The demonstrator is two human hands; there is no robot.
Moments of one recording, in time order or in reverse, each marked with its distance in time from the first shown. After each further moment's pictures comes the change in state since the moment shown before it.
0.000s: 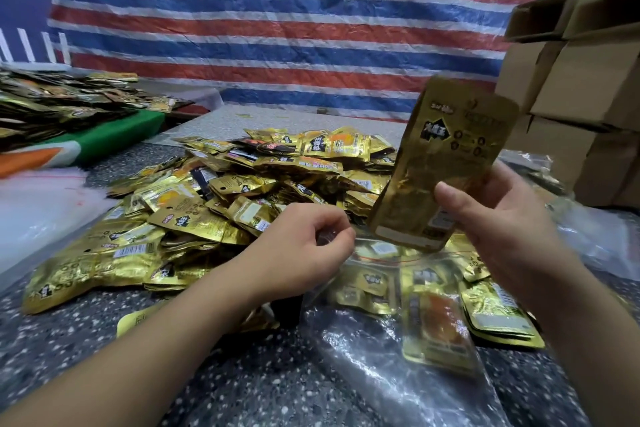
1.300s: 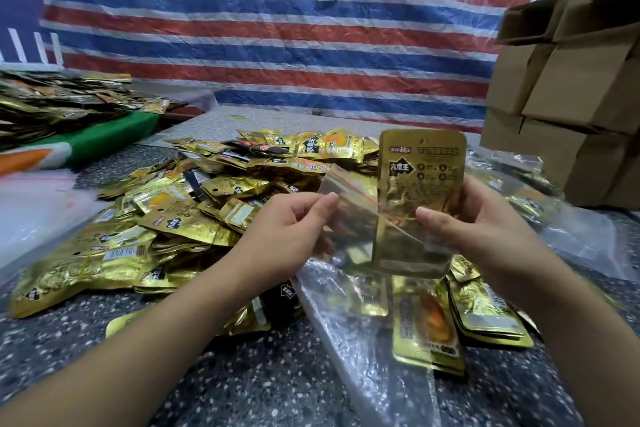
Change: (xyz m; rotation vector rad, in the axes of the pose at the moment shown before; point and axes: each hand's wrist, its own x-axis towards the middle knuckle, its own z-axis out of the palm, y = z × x) left_hand 0.005 0.002 0.000 -0.372 0.111 -0.213; right_hand 0.000 0.011 -0.013 -0.103 -0.074 0.197
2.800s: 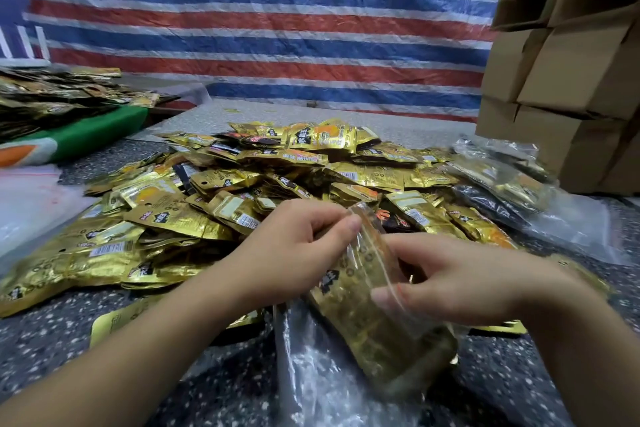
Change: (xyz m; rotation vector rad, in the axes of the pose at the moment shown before) left_hand -0.013 0.013 0.012 0.335 -0.150 0.168; right_hand -0.015 -0.021 0.024 -0.628 -0.645 0.169
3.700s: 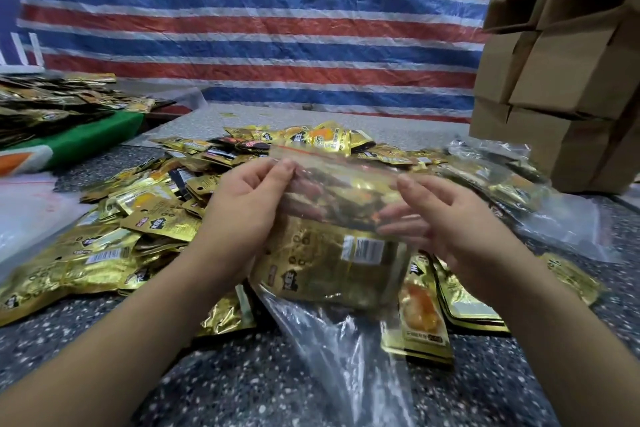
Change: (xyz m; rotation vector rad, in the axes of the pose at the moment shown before) left_hand 0.009 0.000 -0.020 -0.620 0.409 -0.227; right_hand 0.012 0.007 -0.001 0.690 0.675 0.069
